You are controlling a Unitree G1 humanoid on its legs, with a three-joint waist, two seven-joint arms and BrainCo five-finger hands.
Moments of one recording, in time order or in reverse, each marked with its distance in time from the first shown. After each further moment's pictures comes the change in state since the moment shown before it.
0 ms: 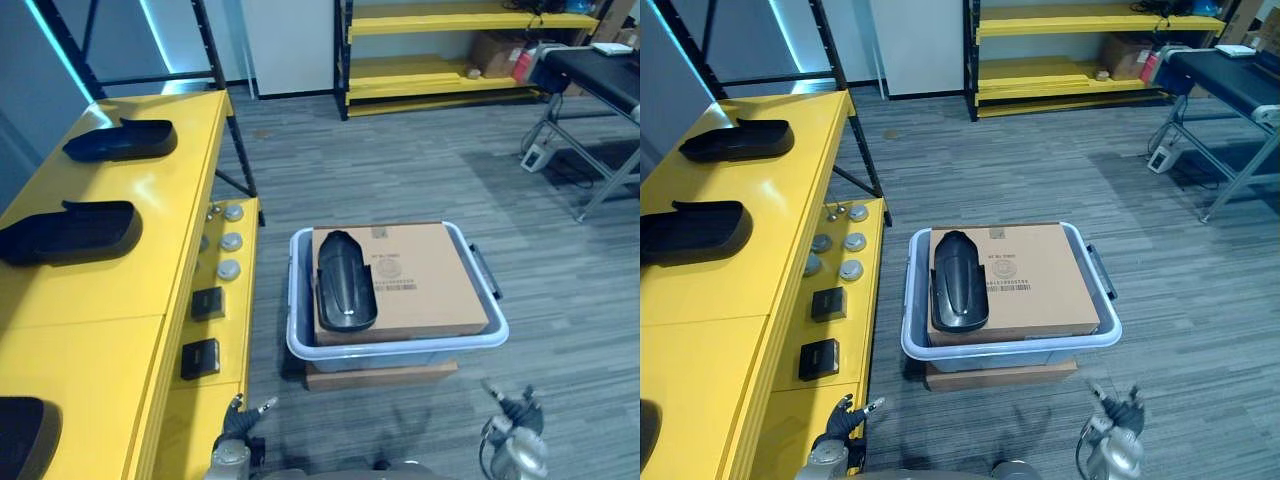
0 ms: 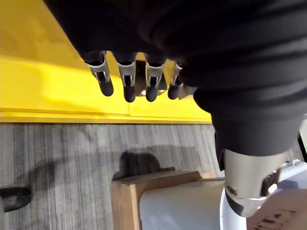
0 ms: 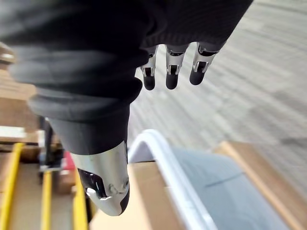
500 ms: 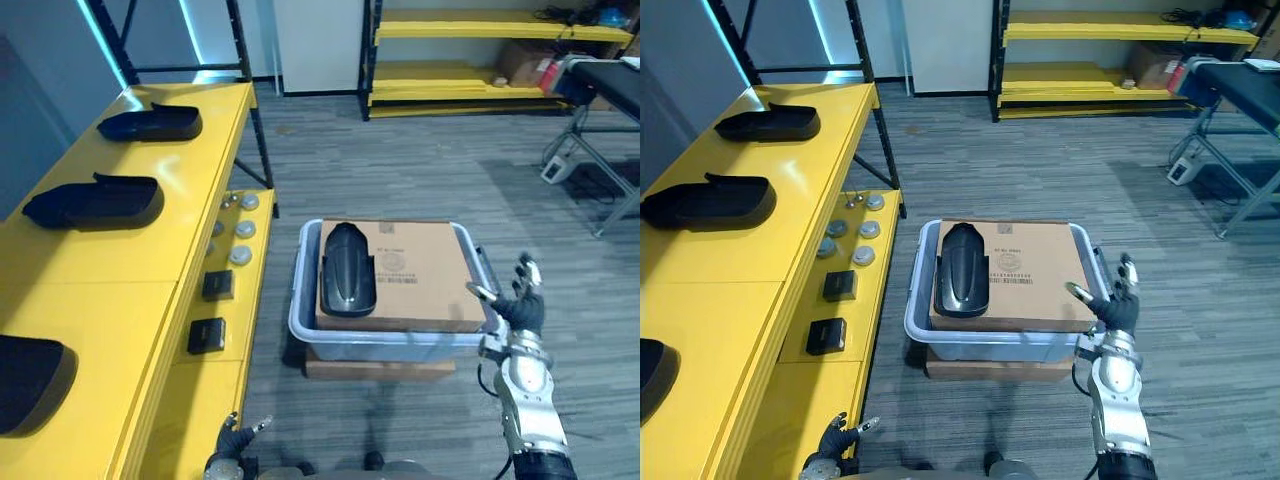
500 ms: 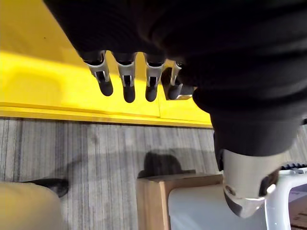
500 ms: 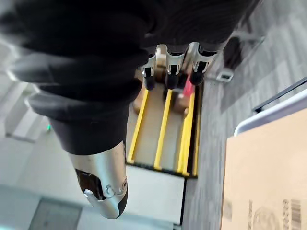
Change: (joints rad) left arm 0.017 0.038 -0.031 -0.014 0.001 -0.033 -0.006; right arm -0.262 -0.145 0.370 0.035 -0.236 -0.015 0.093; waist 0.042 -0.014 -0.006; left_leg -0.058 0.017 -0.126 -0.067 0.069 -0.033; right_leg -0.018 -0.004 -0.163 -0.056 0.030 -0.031
